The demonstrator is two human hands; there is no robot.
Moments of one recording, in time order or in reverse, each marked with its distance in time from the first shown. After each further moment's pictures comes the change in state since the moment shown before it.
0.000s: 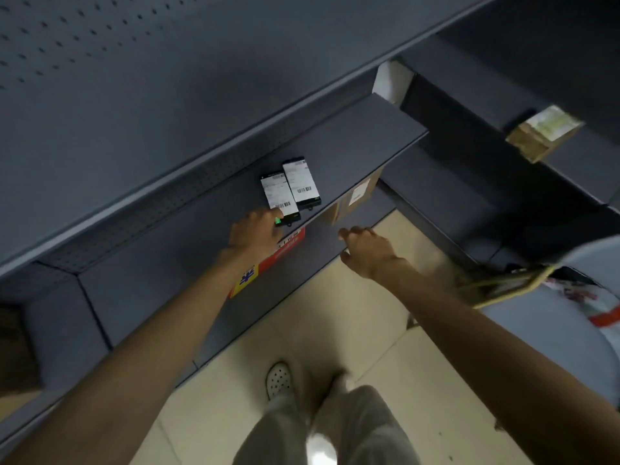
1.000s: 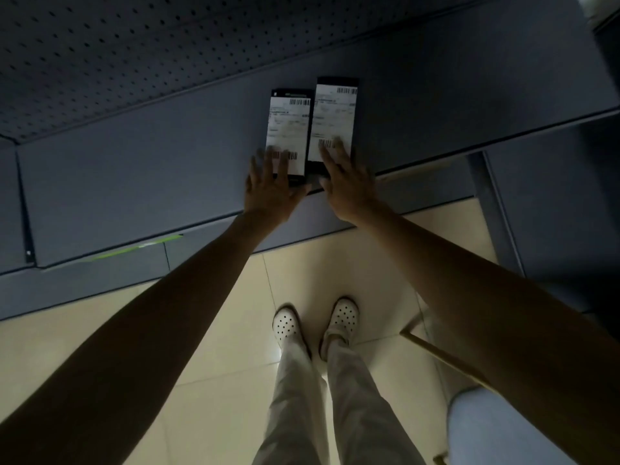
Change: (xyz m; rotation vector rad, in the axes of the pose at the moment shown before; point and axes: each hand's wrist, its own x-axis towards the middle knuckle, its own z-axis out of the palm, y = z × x) left_hand 0.170 0.006 0.181 -0.142 -0.130 -0.536; right_hand 0.306 0.057 0.097 -0.041 -0.088 -0.408
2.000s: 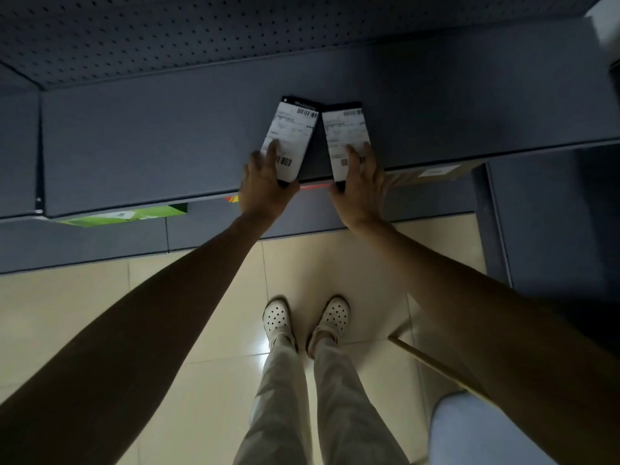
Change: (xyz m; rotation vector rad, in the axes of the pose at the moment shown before) left_hand -0.046 -0.047 0.006 -0.334 0.330 -0.138; right_hand -0.039 -0.047 0.022 0.230 0.279 0.162
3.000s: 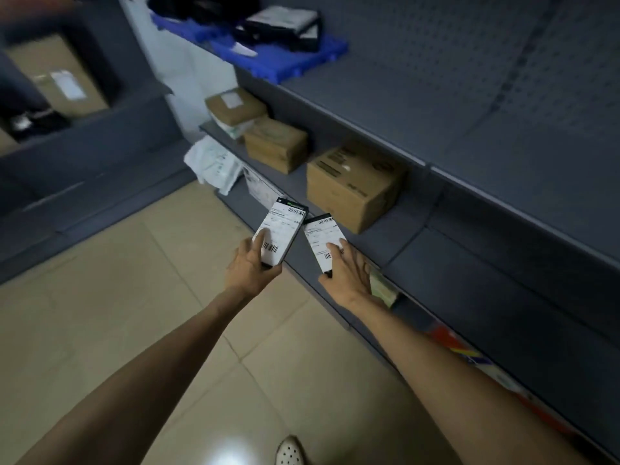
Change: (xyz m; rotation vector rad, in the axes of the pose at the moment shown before) left_hand -0.392 -0.414 -0.381 -0.207 0.587 -0.692; right_hand -0.350 -0.525 0.079 -0.267 -0.401 -1.000
